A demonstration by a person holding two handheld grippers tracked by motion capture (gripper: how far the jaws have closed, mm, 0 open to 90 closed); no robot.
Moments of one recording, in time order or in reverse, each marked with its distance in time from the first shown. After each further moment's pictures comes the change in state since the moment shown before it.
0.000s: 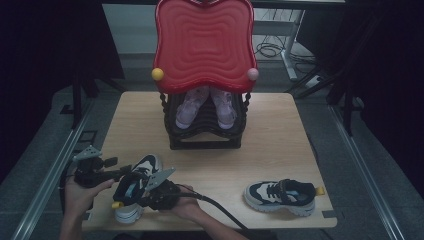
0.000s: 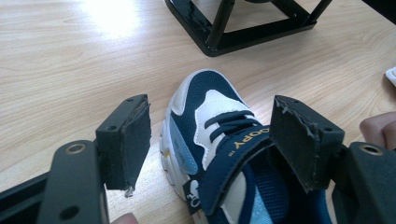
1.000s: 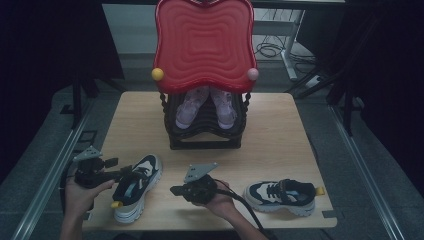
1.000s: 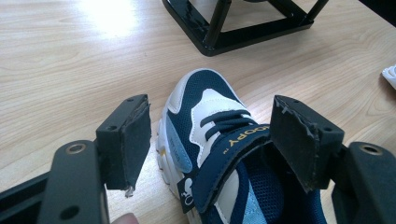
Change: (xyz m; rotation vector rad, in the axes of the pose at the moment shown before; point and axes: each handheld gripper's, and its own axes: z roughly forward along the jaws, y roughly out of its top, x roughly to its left) left arm -0.001 -0.001 0.001 -0.001 -0.006 0.003; right arm -0.006 -0.029 -0.105 -0.064 -0.173 0.047
